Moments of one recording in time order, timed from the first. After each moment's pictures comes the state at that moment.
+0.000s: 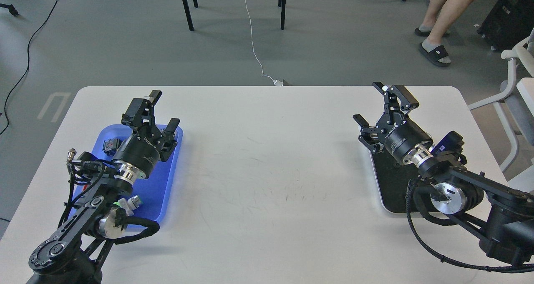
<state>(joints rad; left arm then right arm) -0.15 0.18 -1.24 -1.22 0.88 -0.15 -0.32 0.59 -0.53 0.41 1.16 -0.11 0.11 0.49</state>
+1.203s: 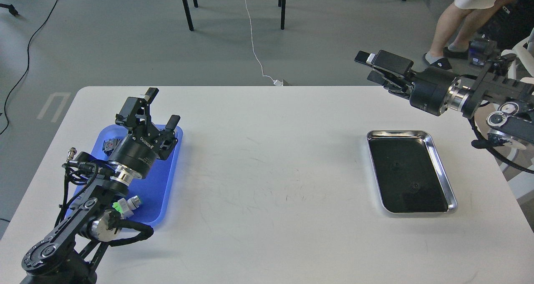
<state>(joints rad) -0.14 0.21 -1.22 -1.22 0.81 -0.24 -0.39 1.25 -0.80 -0.13 1.20 -0.89 0.14 0.49</state>
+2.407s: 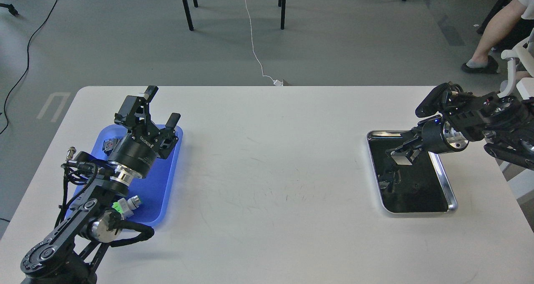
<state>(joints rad) -0.13 0.21 -1.22 -1.25 0.82 -0.24 -0.40 1.37 -0.50 -0.85 0.84 -1.38 0.02 0.49</state>
